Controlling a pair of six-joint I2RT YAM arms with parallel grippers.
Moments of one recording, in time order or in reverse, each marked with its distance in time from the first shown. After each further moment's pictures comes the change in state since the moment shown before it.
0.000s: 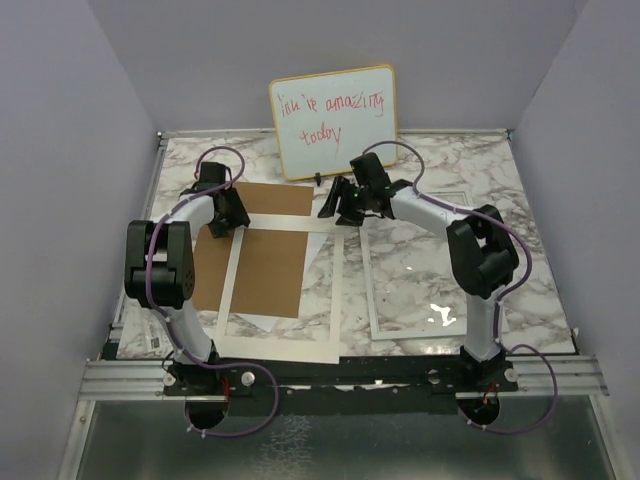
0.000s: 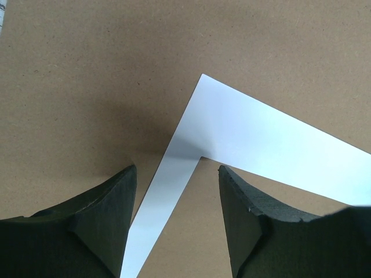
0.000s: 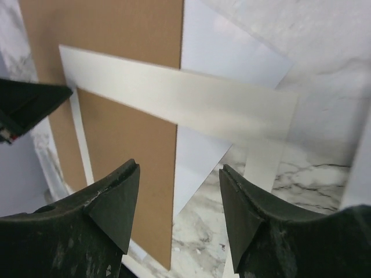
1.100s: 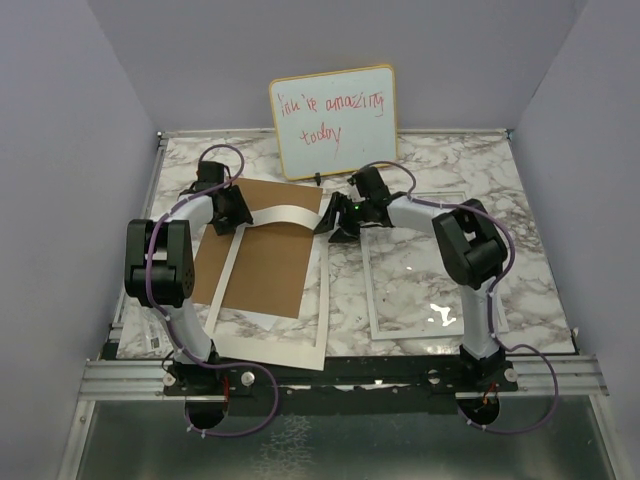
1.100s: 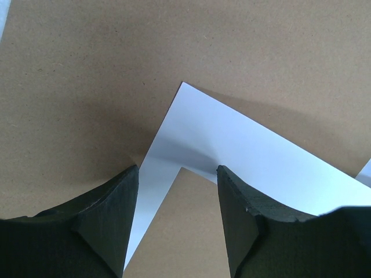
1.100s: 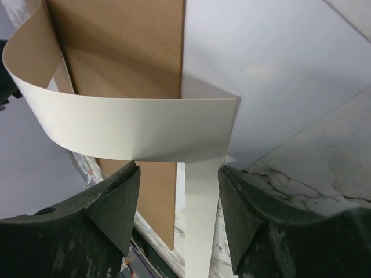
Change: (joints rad) left arm 0.007 0.011 -0.002 0.051 0.103 0.000; right arm -0.020 0.122 0.003 0.019 -0.172 0.046
